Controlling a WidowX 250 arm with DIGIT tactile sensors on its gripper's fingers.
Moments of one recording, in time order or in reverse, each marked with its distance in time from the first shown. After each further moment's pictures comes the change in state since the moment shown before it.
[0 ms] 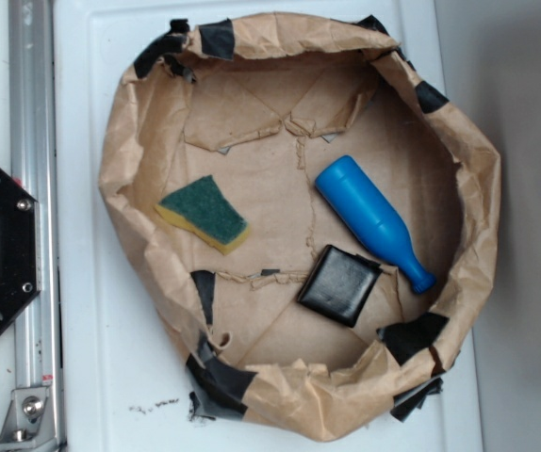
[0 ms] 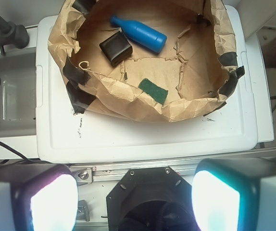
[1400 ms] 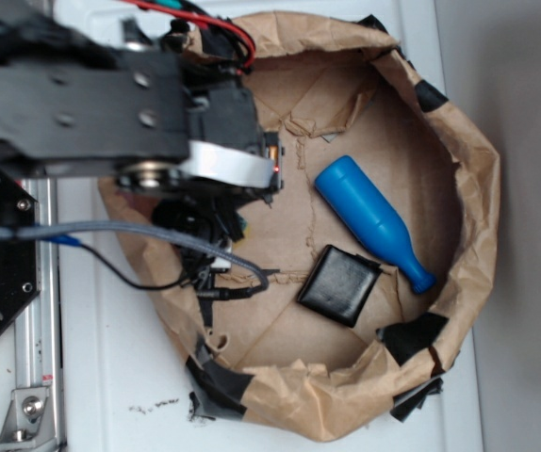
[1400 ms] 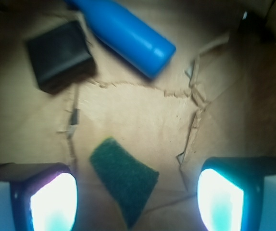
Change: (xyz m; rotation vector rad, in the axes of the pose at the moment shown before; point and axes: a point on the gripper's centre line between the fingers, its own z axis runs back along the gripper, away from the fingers) arm 0.081 0.046 -0.174 0.062 0.029 -0.098
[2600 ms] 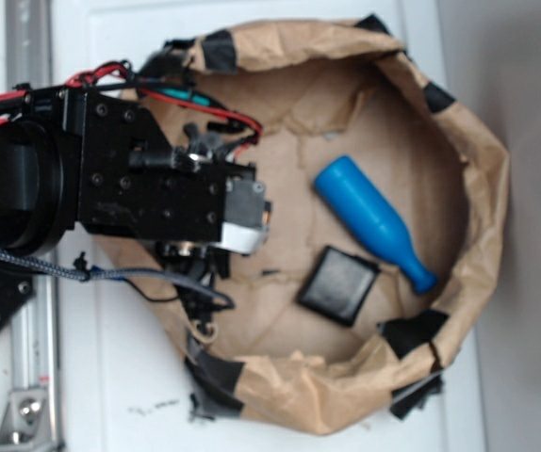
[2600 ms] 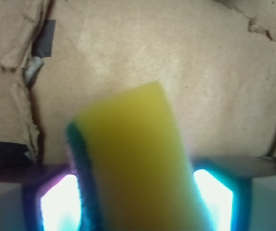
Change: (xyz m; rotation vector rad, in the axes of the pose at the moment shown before) arm -0.018 -0.015 -0.065 0.058 0.118 -0.190
